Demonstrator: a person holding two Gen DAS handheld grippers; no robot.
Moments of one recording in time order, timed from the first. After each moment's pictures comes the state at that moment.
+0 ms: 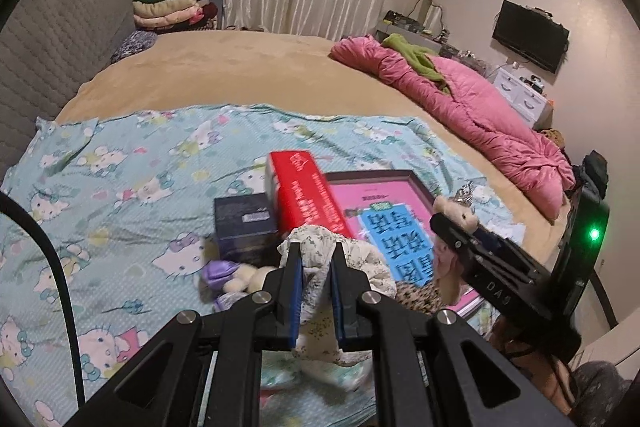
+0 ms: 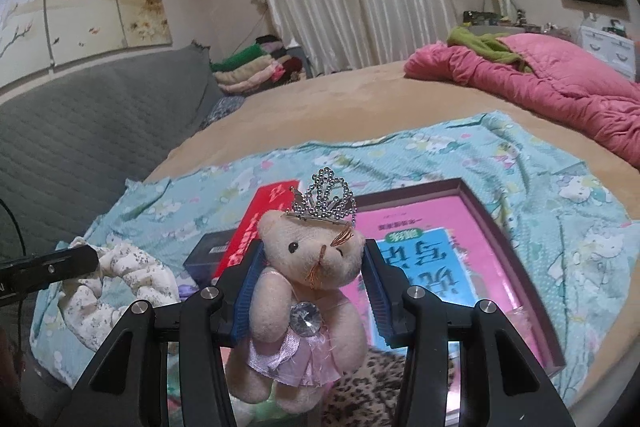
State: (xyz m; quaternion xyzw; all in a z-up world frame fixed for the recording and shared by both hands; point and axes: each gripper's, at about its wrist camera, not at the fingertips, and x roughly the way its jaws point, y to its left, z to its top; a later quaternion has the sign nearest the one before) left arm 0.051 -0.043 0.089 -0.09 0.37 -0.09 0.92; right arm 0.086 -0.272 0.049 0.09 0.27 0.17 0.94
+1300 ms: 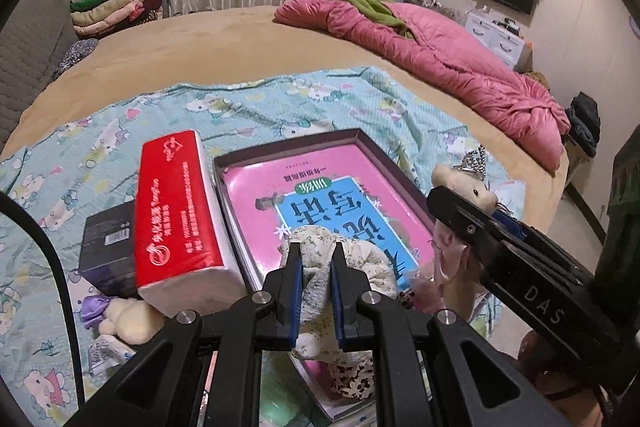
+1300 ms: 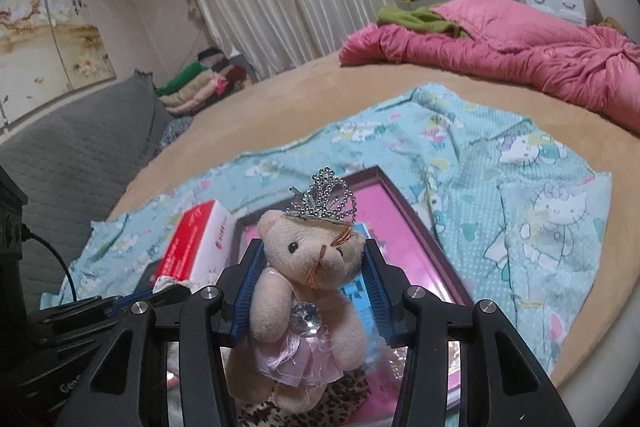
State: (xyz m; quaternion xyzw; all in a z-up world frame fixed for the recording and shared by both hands) left arm 0.128 -0.175 0.024 -0.02 0.42 -0.14 0.90; right arm 0.112 -0.350 0.028 0.16 0.32 0.10 0.93
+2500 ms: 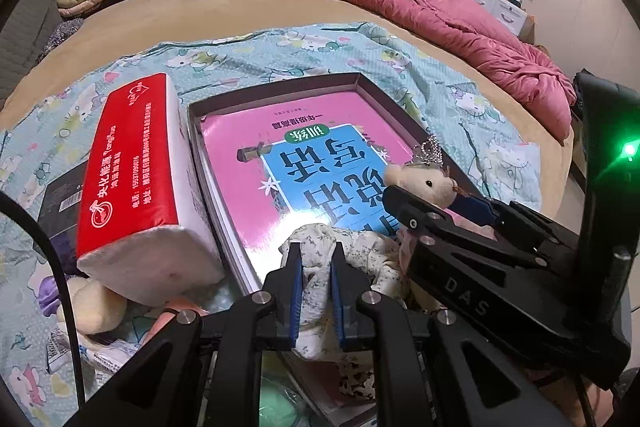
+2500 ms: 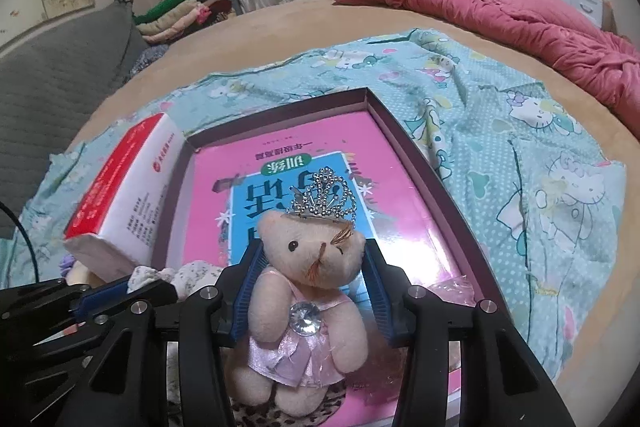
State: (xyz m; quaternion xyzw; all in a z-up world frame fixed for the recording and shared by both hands) left arm 0.140 -0.188 -0.028 0.00 0.47 -0.15 0.87; right arm 0.151 -0.330 -0.034 0.08 0.41 0.07 0.91
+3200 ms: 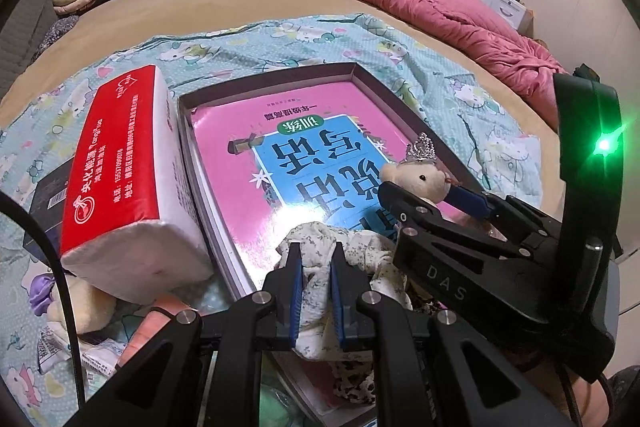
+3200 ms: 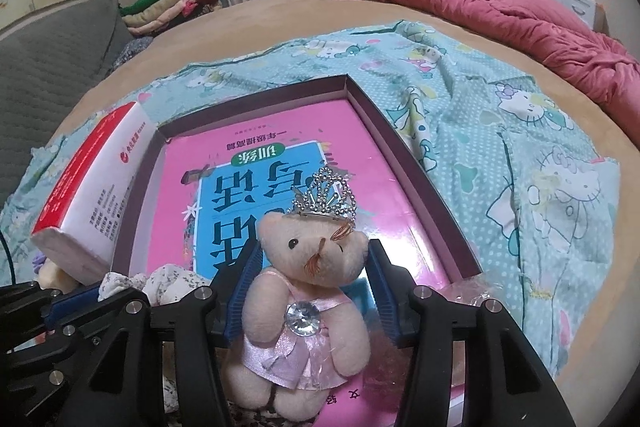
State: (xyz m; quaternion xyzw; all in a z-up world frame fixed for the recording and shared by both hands) left arm 0.143 -0.194 -0.035 0.00 0.48 -0.15 0.86; right arm 0.161 -0.335 -0.050 0.07 0.42 0.05 0.90
